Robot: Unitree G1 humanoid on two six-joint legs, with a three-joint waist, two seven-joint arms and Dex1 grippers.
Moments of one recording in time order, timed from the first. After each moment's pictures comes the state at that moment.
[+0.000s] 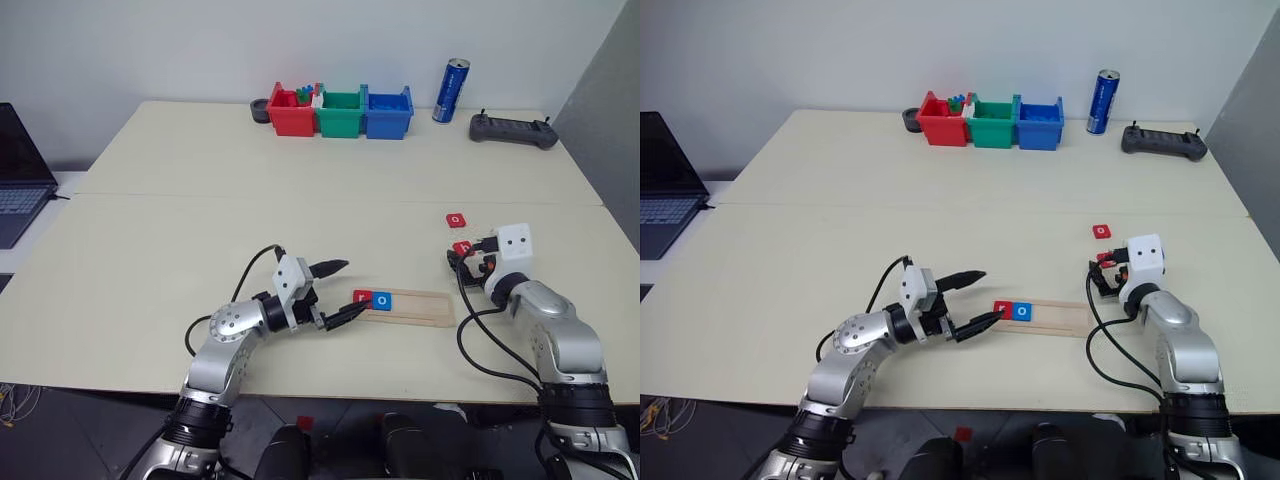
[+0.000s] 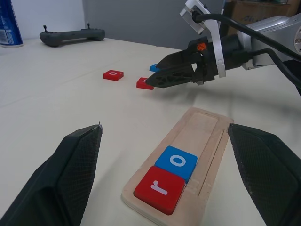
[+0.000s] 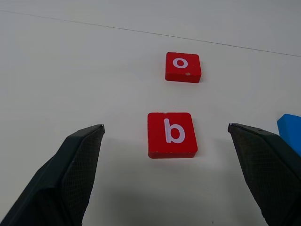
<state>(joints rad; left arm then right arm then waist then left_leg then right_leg) -0.24 0.28 -0.12 -0.03 -0.29 0.10 -0.95 -0.30 -0.41 -0.14 -0.08 0.22 0.61 0.25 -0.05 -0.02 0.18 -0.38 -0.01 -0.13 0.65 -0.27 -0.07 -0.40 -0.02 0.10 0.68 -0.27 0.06</state>
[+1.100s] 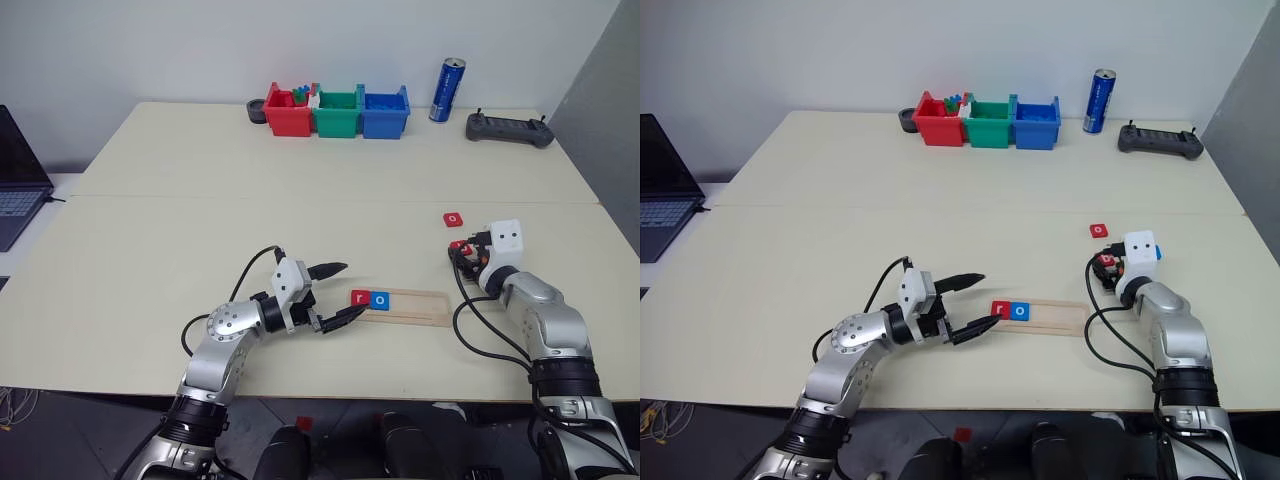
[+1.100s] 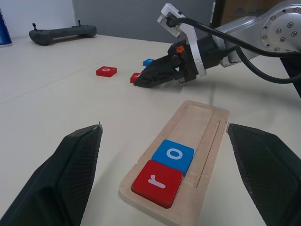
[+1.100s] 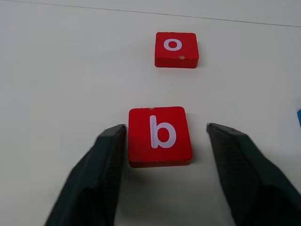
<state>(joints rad) -0.24 0.32 -0.13 0.01 -0.29 0.06 -0.97 -0.42 -0.40 -0.13 0.18 0.21 0.53 0.30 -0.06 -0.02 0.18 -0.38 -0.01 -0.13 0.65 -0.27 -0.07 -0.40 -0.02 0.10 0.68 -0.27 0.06</state>
